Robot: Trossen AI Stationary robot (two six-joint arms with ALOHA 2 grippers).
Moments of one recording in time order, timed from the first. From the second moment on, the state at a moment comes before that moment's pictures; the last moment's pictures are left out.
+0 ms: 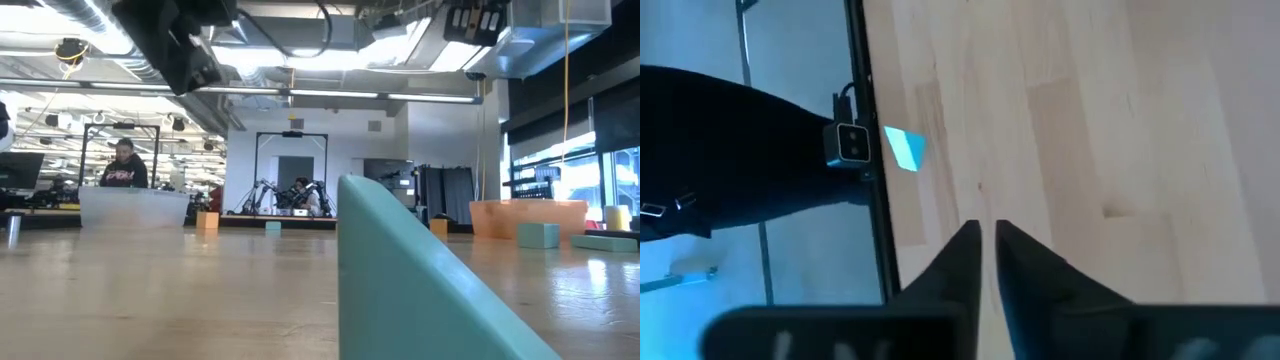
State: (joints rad) left arm 0.12 1.29 1.11 -0.95 0.39 0.10; right arm 0.22 1.50 1.37 -0.87 -0.31 0.58
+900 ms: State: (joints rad) left arm -0.16 1.05 1.11 -0.95 0.11 -0.36; right arm 0.29 1.74 1.37 -0.65 -0.49 0.60
